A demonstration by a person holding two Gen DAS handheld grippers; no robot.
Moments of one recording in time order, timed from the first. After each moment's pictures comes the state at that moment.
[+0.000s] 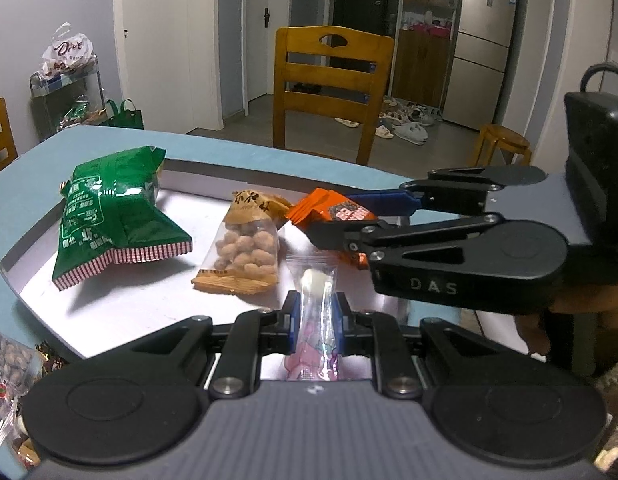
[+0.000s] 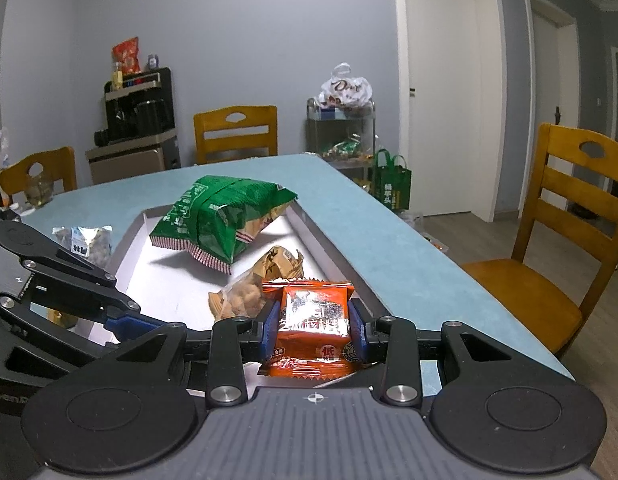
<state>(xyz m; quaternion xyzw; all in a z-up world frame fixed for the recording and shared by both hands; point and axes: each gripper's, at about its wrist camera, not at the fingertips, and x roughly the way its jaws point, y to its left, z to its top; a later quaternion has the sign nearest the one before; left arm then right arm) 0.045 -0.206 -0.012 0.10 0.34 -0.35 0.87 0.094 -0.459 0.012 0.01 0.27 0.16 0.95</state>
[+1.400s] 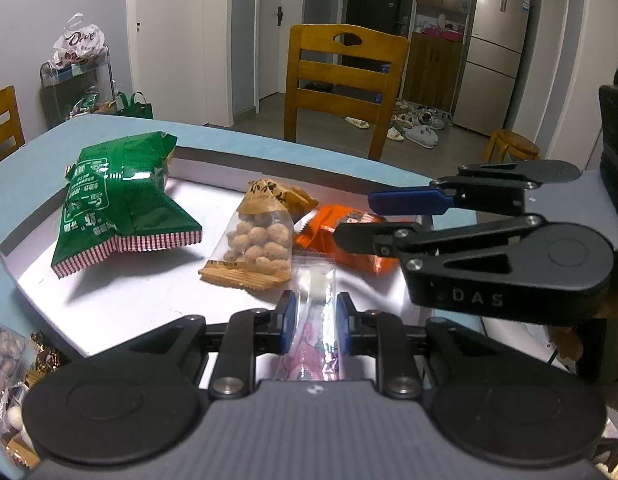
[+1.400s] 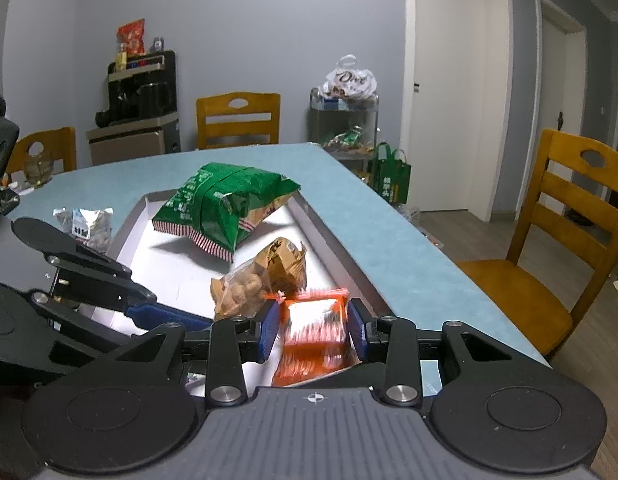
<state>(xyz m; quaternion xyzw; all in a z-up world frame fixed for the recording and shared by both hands) 0.052 -0.205 -0.021 0.09 0.34 -0.33 0.88 0.088 -0.456 0.016 -0.02 0.28 0.16 0.95</state>
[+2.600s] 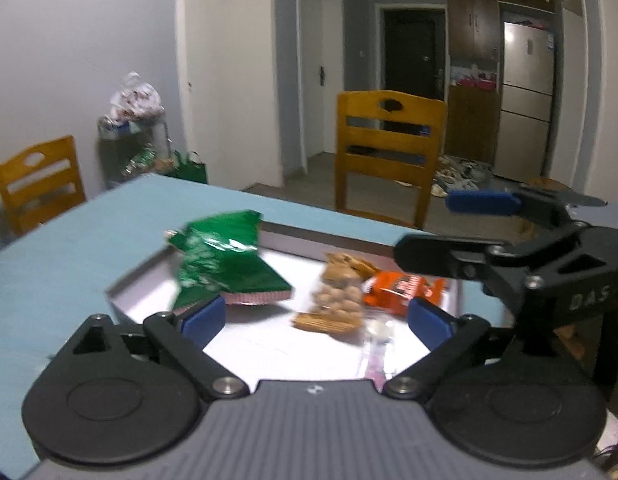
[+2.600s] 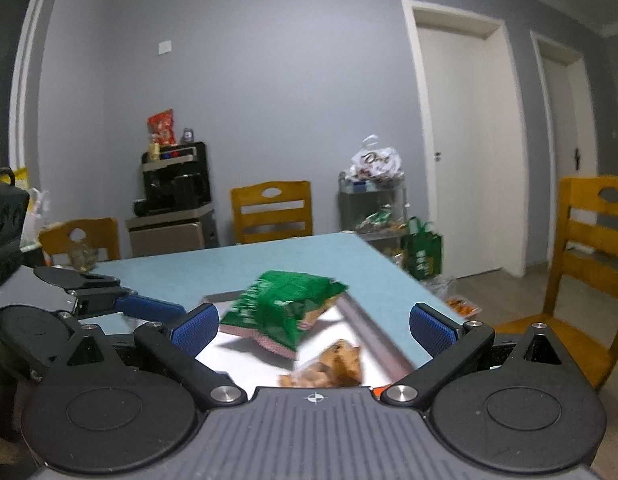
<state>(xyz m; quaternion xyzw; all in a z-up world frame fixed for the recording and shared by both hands) 0.014 -0.153 0.031 0.09 0.24 -0.26 0.93 0.060 -0.456 0.063 0.06 0.16 0.21 0.96</state>
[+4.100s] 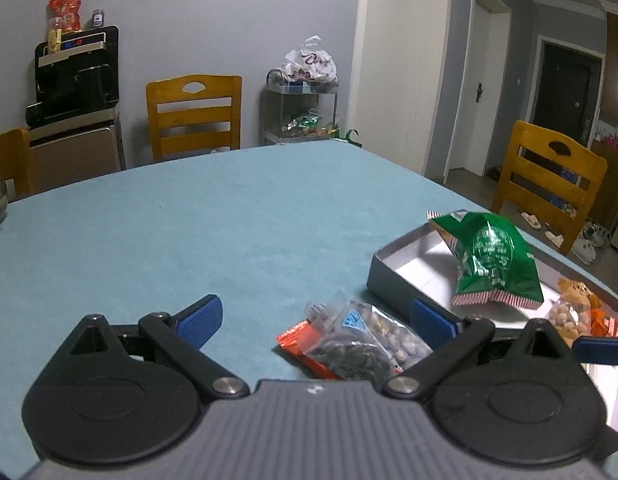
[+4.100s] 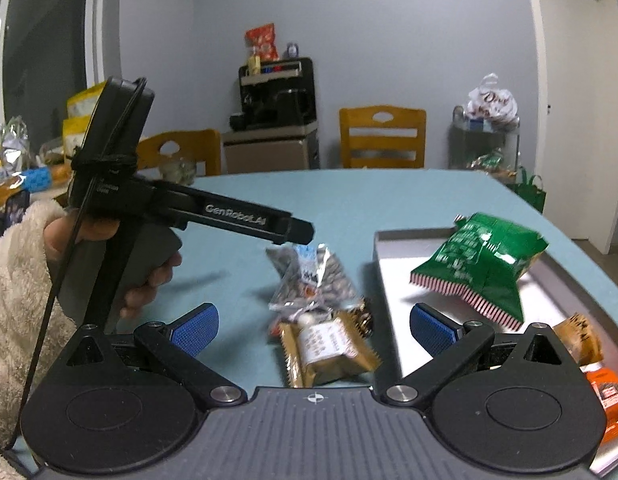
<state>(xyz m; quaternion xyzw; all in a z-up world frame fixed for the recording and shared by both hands) 0.069 0.016 0.017 -0.02 0.28 -0.06 0.96 0.053 -0.300 0.063 -0.01 0.26 0.33 0.91</state>
